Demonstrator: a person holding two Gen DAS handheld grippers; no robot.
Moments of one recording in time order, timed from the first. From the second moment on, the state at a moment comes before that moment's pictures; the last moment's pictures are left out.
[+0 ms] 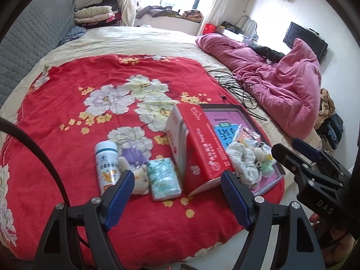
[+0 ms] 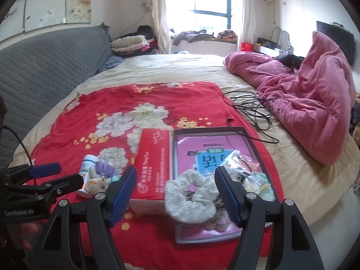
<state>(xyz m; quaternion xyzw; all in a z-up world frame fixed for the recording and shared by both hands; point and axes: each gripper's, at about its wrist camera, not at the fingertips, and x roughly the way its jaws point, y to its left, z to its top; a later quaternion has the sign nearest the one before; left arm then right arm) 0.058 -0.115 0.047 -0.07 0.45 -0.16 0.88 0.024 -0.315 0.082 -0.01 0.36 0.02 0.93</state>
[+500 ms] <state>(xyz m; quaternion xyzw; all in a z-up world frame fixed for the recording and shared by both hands) 0.068 -0.067 0.015 -0.09 0.48 -0.13 0.86 0.029 -0.257 0.053 -0.04 0.38 0.08 0.92</state>
